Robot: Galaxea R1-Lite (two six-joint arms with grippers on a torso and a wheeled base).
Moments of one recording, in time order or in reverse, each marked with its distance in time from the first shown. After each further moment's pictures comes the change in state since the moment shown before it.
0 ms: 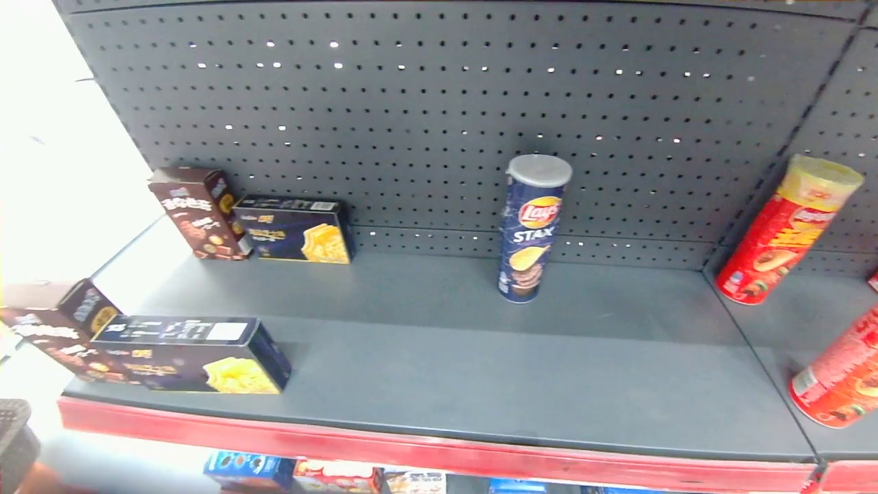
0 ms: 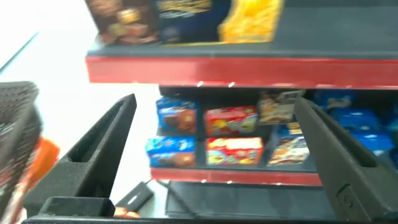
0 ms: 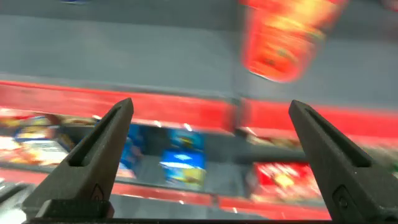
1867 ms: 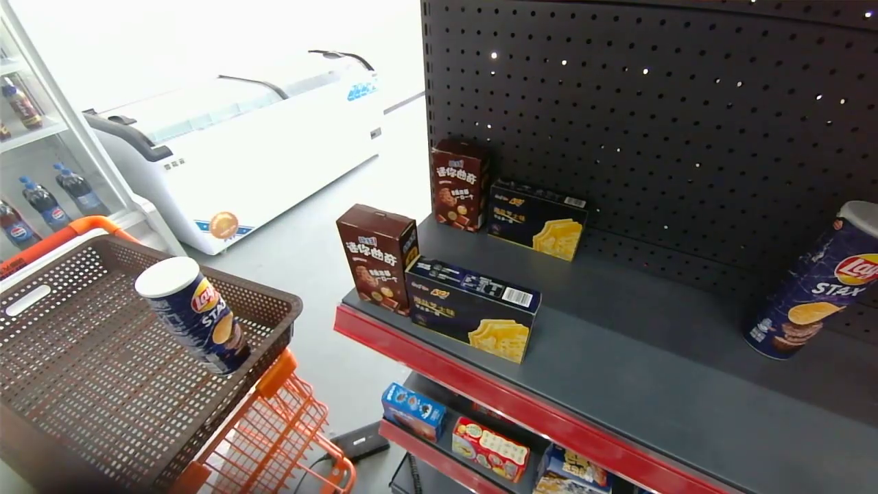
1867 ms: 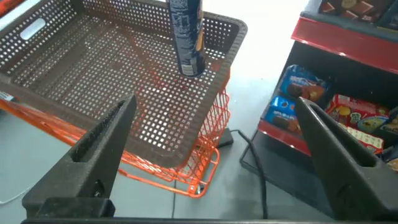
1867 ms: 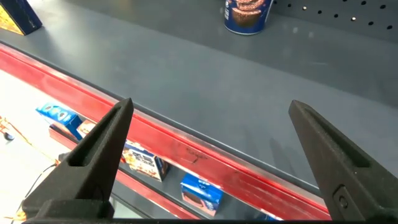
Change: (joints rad) left arm 0.006 0.363 -0.314 0.089 0.137 0.000; right arm 0.000 0.000 0.000 0.000 -0.004 0.007
